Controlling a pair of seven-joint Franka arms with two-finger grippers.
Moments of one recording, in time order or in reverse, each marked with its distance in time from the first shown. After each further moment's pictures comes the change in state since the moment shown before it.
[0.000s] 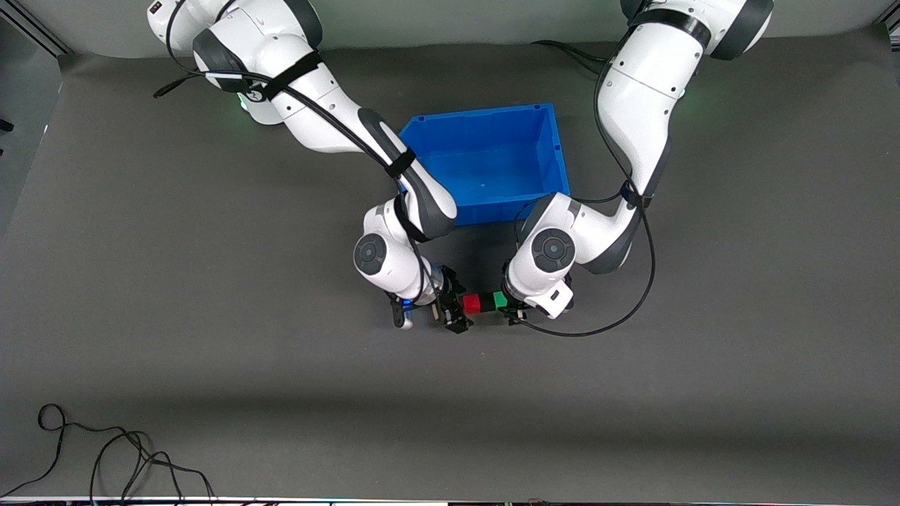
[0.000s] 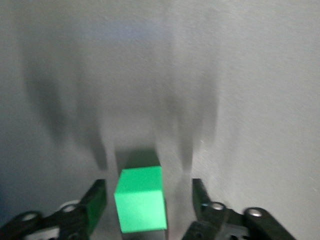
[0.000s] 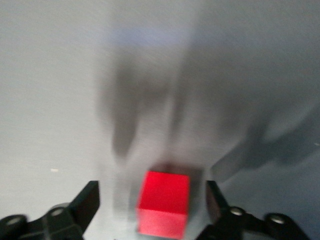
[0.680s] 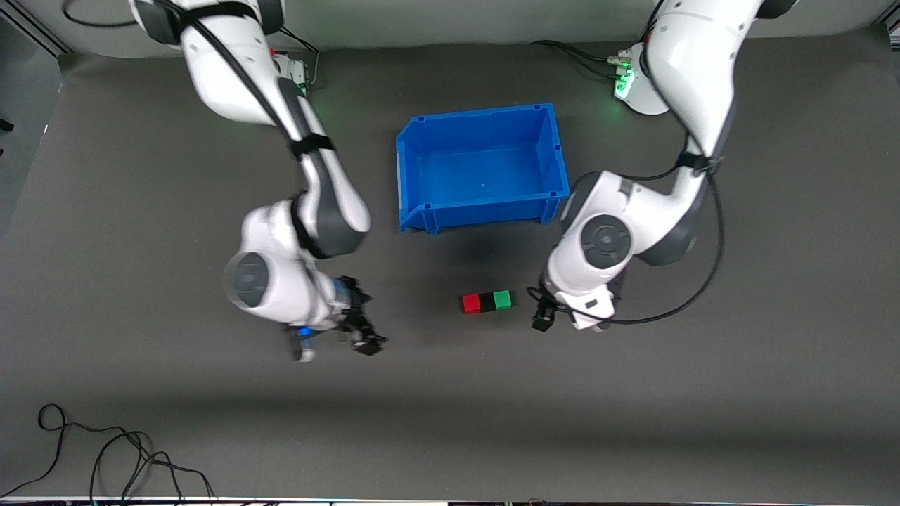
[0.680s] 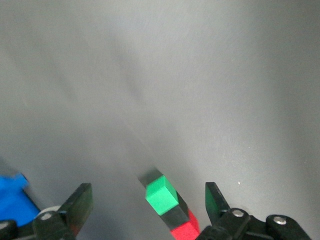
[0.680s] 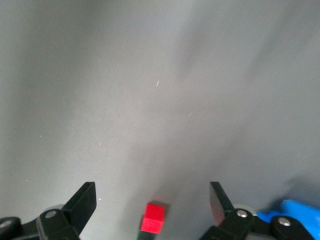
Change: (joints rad) left arm 0.098 -0.223 0.028 0.004 0.050 -0.304 0.609; right arm -0.006 -0.264 -0.395 0.008 -0.113 -0.634 -0.275
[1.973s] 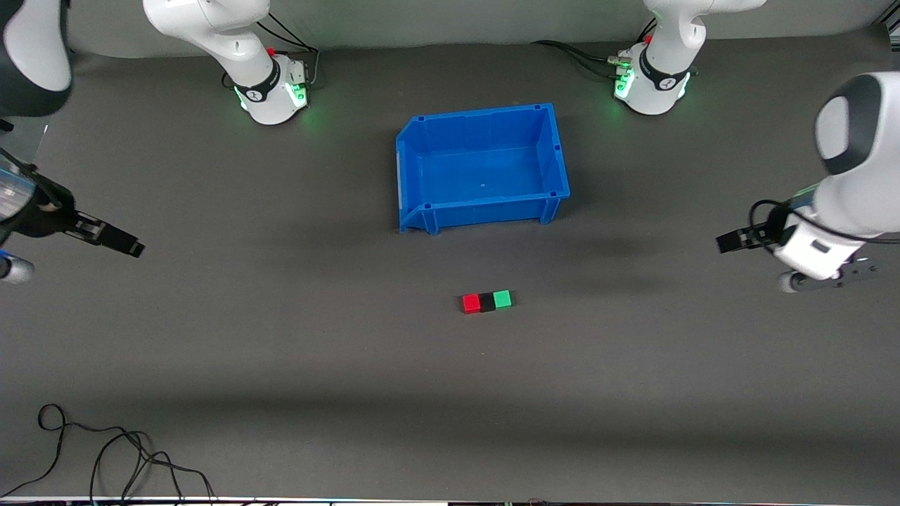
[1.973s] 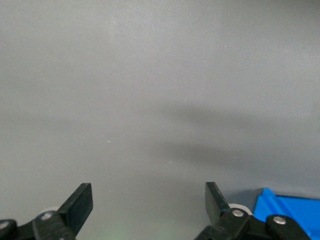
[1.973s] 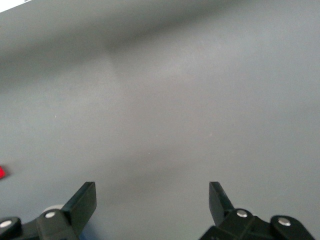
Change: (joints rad) left arm 0.434 -0.424 0.013 -0.198 0.089 -0.386 1.340; right arm -0.635 -0.609 0.391 -0.210 -0.574 -0.295 -0.928
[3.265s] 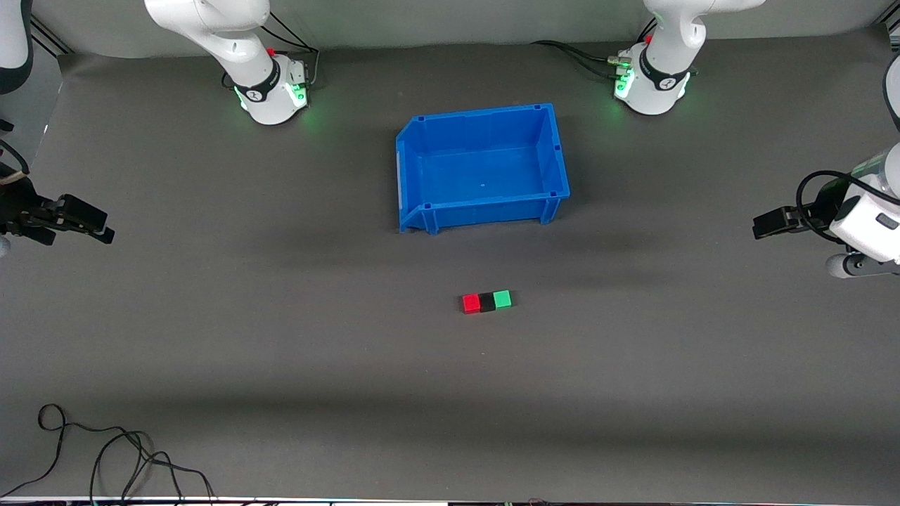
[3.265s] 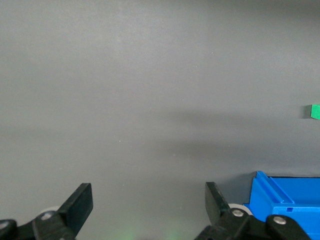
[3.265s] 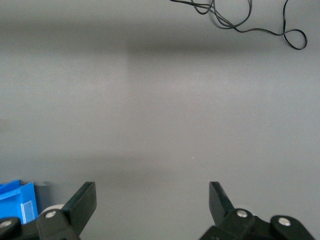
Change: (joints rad) left arm 0.011 0.016 -0.017 0.201 0.000 -0.168 0.056; right arm -0.108 -0.031 0.079 0.001 -0.003 0.024 -0.321
